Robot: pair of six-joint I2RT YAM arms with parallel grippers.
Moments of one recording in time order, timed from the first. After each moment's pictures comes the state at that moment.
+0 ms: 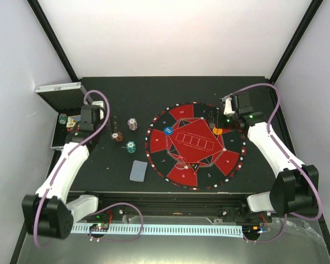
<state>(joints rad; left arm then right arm) -0.10 1.03 0.84 -0.45 -0.17 -0.15 0.23 1.38 1.12 -0.64 -0.18 0.25</state>
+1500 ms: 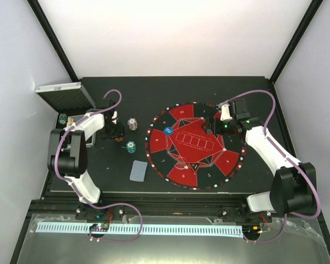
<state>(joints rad) -0.07 1.73 1.10 -0.69 0.02 -0.29 0.24 1.38 0.99 -0.54 -0.33 0.27</state>
